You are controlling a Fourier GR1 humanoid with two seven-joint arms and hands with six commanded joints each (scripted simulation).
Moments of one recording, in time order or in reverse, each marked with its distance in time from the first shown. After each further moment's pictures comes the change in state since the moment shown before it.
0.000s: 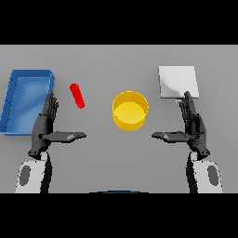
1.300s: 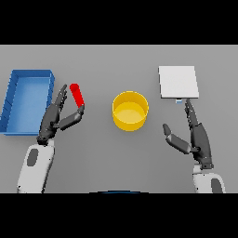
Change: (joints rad) left arm -0.190 0.076 -0.039 0.248 -0.165 -0.003 -0.036; right arm 0.137 -0.078 0.099 -0.141 0.211 -0.032 -0.118
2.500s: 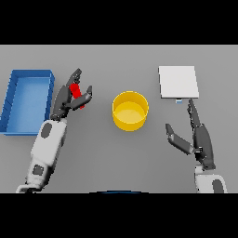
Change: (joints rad) left arm -0.339 -0.047 0.121 0.455 0.030 0.044 -0.149; right arm 0.012 -0.006 -0.008 -0.016 0.001 -0.006 0.008
